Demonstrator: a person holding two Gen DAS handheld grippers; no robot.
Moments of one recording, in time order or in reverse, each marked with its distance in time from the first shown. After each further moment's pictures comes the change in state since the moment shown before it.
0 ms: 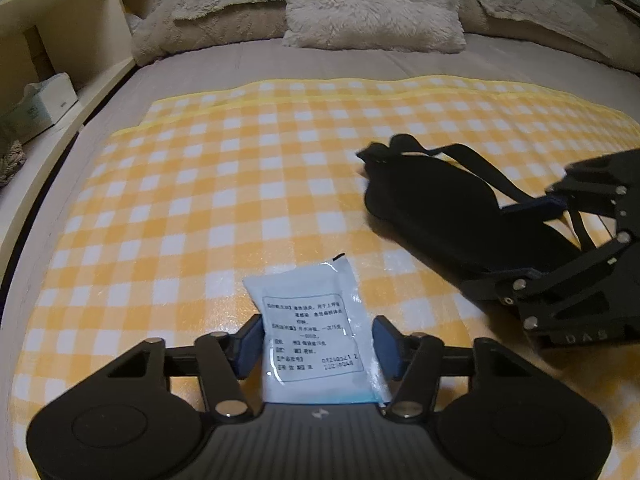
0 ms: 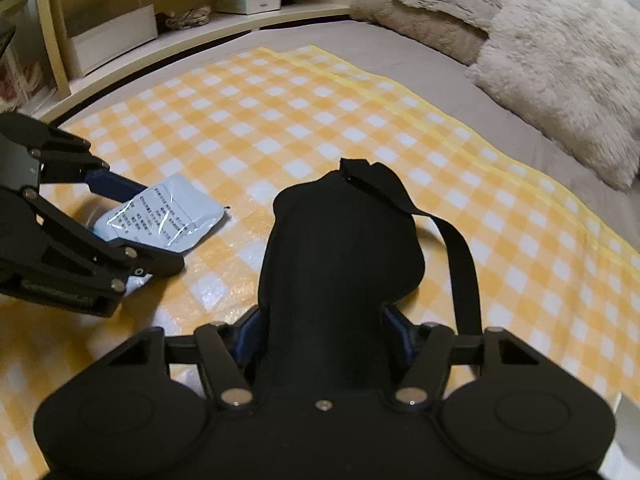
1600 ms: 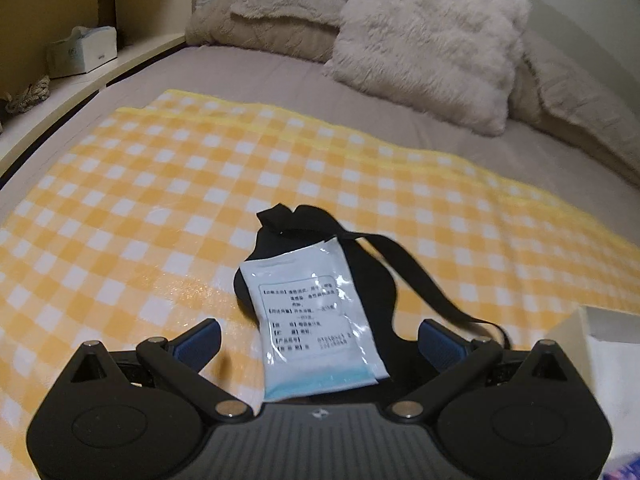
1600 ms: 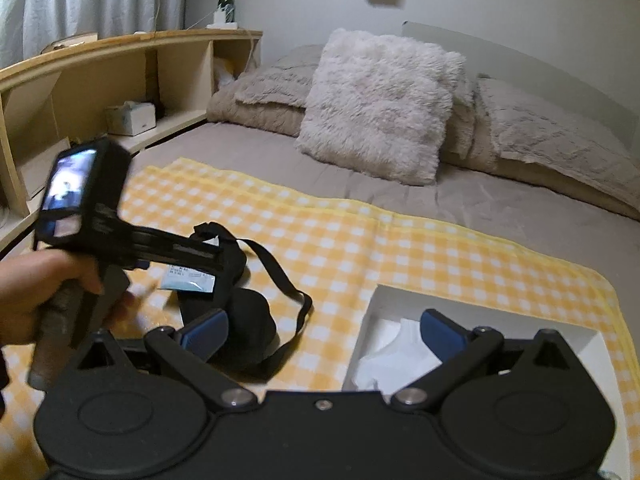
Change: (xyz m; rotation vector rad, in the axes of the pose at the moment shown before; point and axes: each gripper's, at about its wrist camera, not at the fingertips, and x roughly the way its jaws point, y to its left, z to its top) left arm 0.011 -0.067 0.047 -0.369 -0.082 0.013; right arm -0.189 -0.028 -0.079 0.278 -0.243 -0.306
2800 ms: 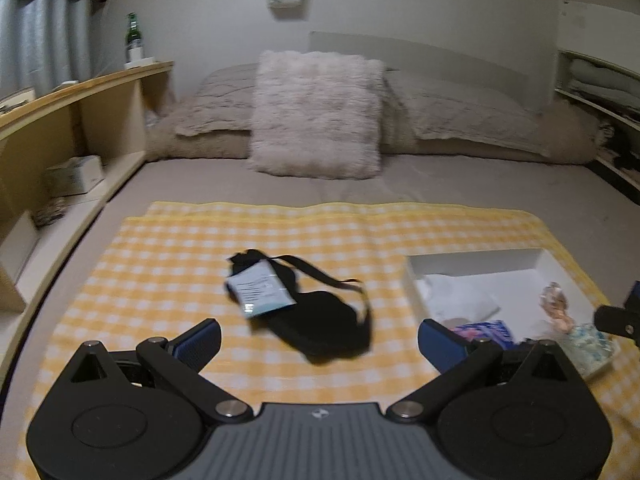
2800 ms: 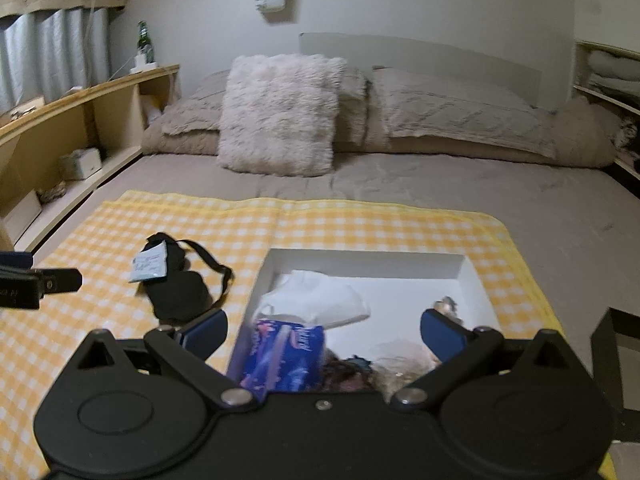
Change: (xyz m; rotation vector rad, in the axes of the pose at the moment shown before) left arm -0.242 -0.032 -0.089 0.256 -0.217 -0.111; right arm -0.154 -0.066 -0.048 0.186 -0.011 -0.152
